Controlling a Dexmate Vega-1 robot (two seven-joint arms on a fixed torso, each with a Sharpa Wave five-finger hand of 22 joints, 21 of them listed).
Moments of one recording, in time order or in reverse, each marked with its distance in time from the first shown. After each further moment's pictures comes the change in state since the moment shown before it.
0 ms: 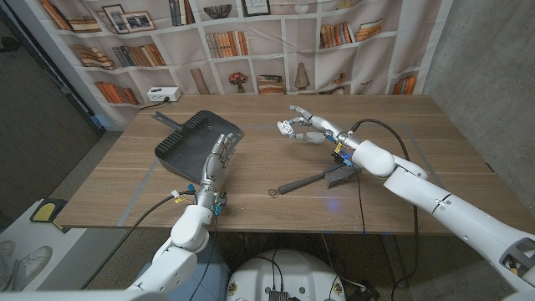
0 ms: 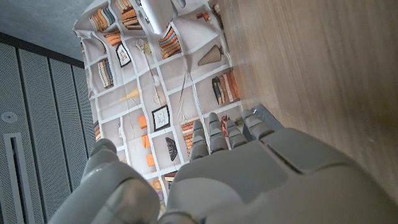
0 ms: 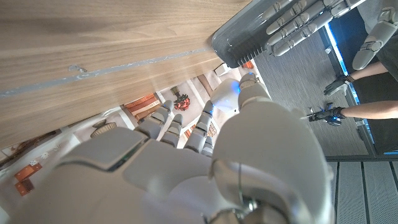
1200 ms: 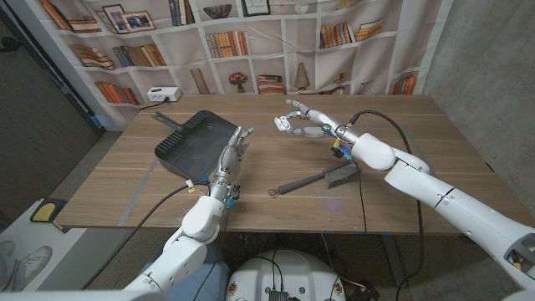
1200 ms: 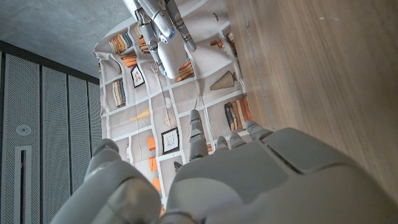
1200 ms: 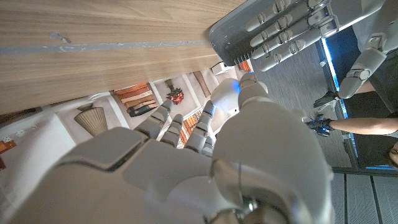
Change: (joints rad) left arm -0.064 -0.005 0.063 -0.046 -0.007 0.072 -0.056; left_hand -0.008 0.043 -0.031 0.011 0.000 0.203 -0.022 0.020 -0.004 -0.381 0.002 -0.054 -0.007 -0.189 -0.003 -0.016 0.000 -0.167 0.016 -0.009 0.002; right arm 0.020 -0.020 0.000 -0.062 -0.064 -0.027 0.005; right_hand 0.001 -0.001 -0.001 -0.010 0.000 0.008 0.029 -0.004 0.000 0.002 -0.002 -0.012 0.011 0.000 0.000 -0.006 0.000 0.007 0.007 0.000 0.000
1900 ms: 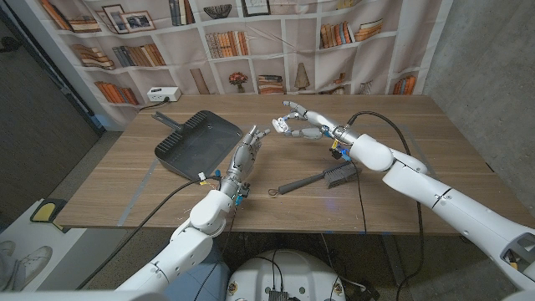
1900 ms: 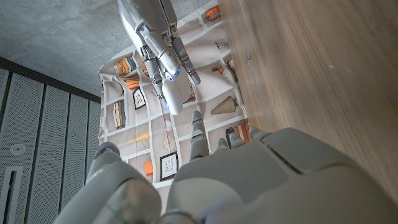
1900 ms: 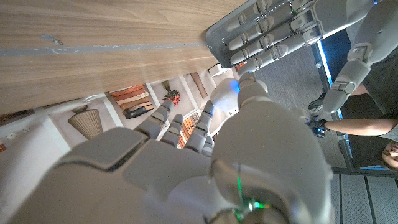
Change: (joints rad) left arm -0.067 0.005 0.060 0.009 -0.020 0.061 -0.071; left_hand -0.013 0.012 -0.008 0.008 0.000 -0.053 0.065 -0.028 -0.001 -0.001 0.002 0.004 0.000 0.002 0.013 0.000 0.000 -0.073 -0.016 0.000 0.000; right arm 0.006 0.013 -0.010 0.021 -0.012 0.023 0.003; right_hand 0.008 0.000 0.004 -0.004 0.000 0.003 -0.004 -0.004 0.000 0.000 0.000 0.001 0.004 0.004 -0.004 0.000 0.000 -0.001 0.000 -0.004 0.000
